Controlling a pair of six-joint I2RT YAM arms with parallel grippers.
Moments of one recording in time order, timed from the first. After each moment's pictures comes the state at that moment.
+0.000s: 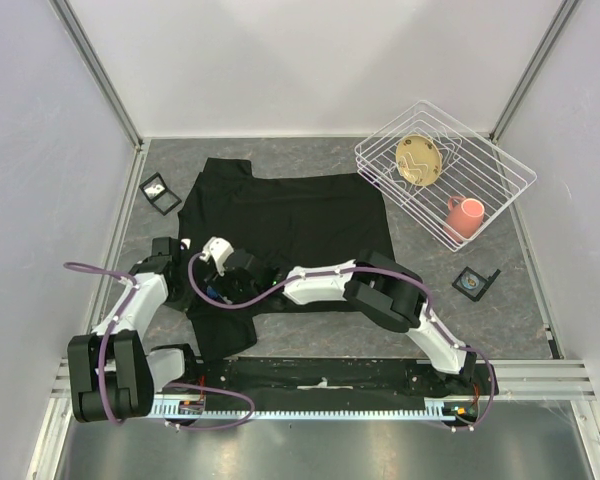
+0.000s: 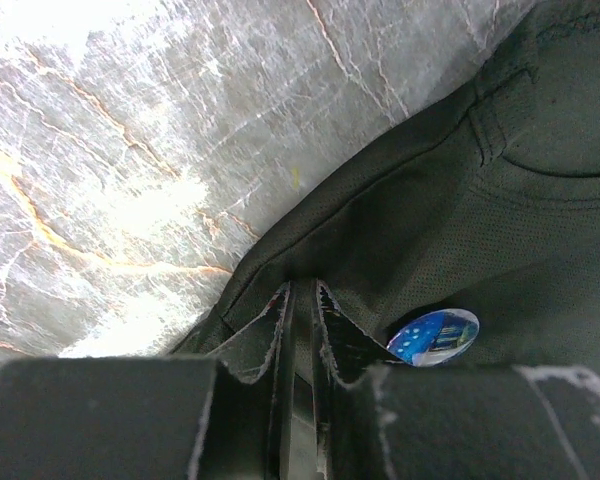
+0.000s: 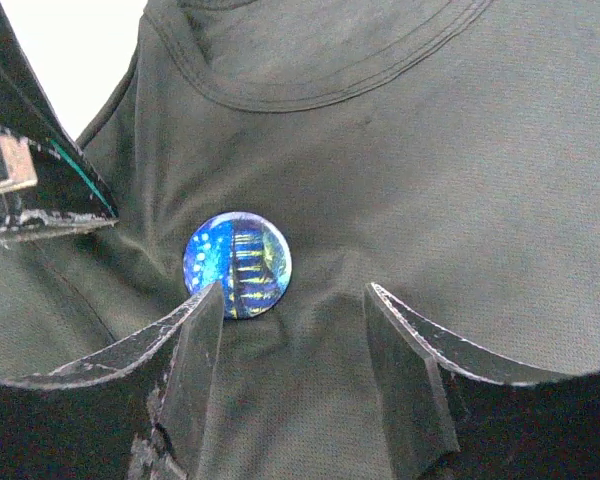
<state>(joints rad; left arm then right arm) 0.09 1.14 0.54 -0.72 -0.20 -1.12 1.17 2.24 1.49 0.24 0.11 0.11</state>
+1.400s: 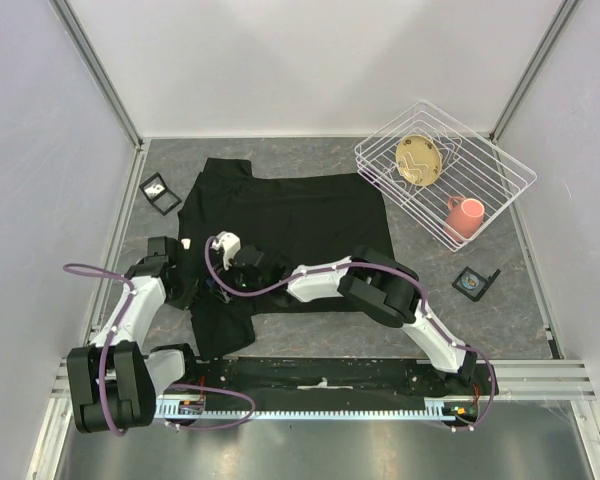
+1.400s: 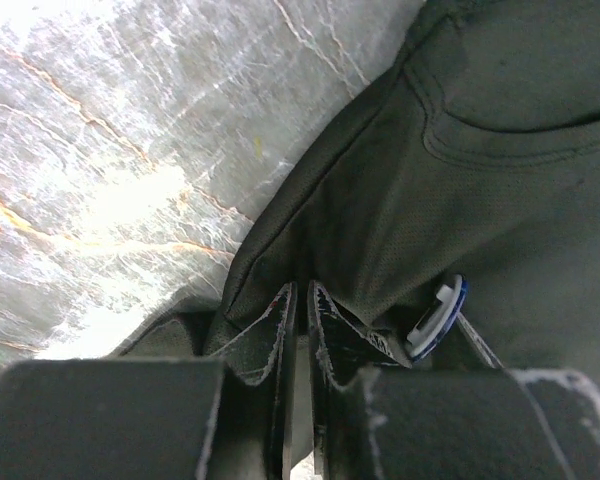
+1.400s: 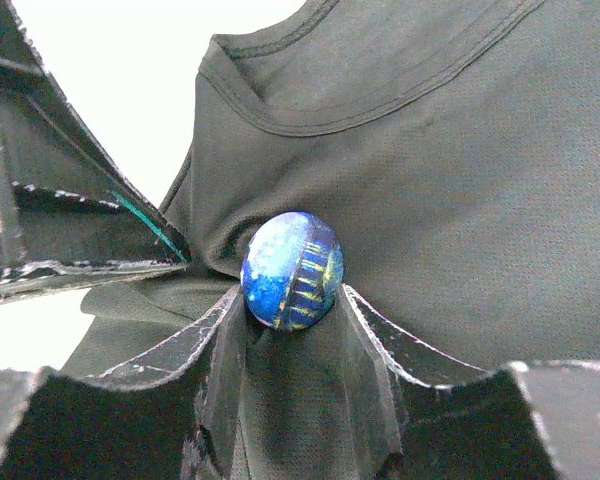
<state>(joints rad) 0.11 1.11 0.55 -0.74 -0.12 -1.10 1.13 2.29 1.45 0.41 -0.06 0.33</state>
